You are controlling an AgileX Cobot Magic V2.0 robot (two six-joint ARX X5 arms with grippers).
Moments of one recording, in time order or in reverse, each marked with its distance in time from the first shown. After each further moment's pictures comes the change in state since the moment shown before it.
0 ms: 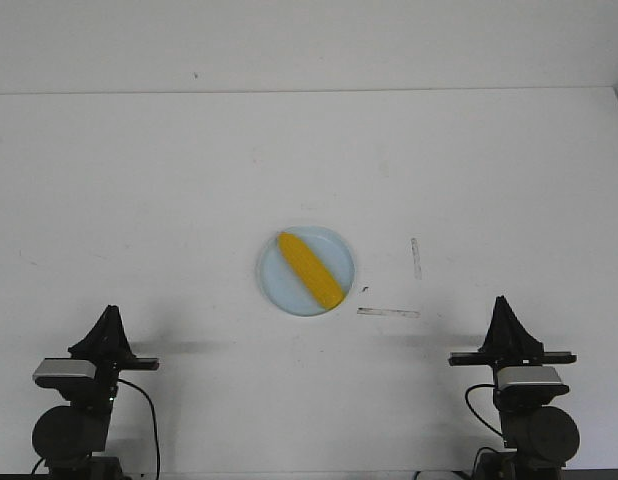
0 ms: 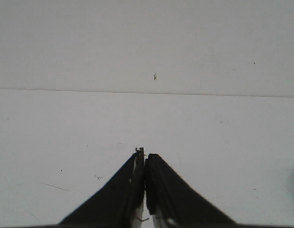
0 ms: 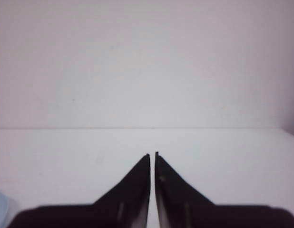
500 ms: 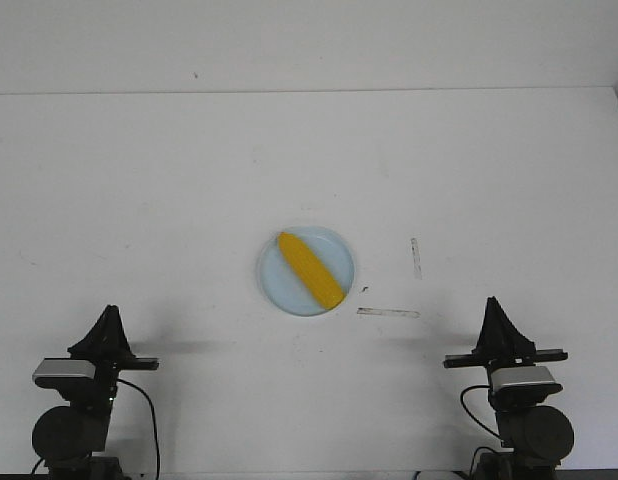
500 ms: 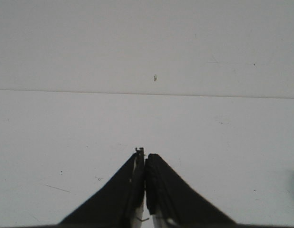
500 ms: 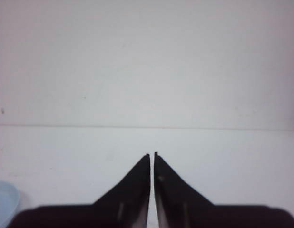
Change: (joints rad) left arm 0.000 0.000 0.000 0.004 0.000 0.000; right arm 0.000 0.000 -0.037 0.031 -0.041 0.000
